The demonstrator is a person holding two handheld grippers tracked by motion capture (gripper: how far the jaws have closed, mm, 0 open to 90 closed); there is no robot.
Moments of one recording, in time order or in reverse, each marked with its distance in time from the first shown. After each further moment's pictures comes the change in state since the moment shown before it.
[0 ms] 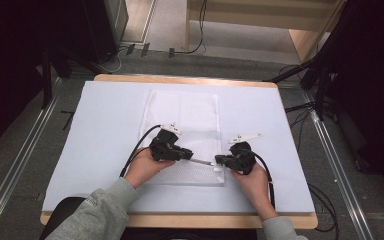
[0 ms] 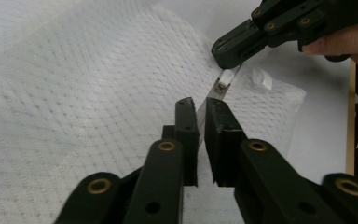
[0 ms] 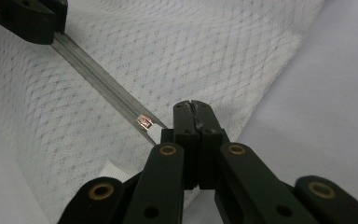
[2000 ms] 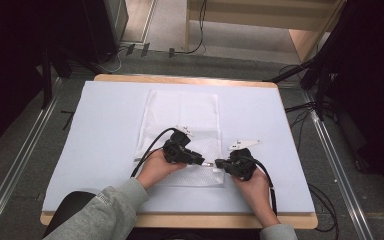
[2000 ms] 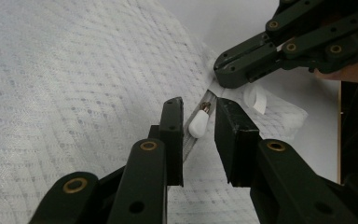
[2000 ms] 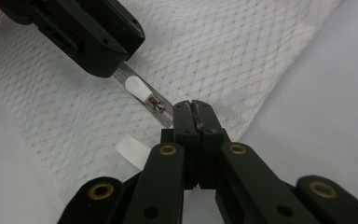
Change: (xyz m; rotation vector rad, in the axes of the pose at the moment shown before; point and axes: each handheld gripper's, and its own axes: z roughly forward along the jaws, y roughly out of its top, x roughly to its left) left arm 0.000 0.009 0.035 0.036 -0.087 -0.066; right arm 0.013 -0.013 -0.005 -0.015 -0.032 -0.067
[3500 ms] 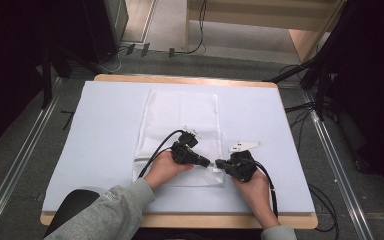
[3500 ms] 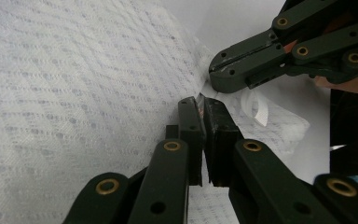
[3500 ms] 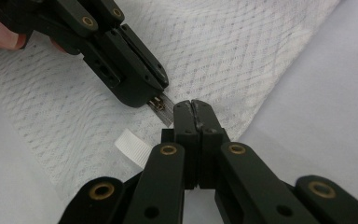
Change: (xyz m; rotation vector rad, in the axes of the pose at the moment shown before) left arm 0.002 0.006 0.025 0.059 -0.083 -0.051; right arm 0.000 -0.005 -0.001 -0.025 -0.008 -0.018
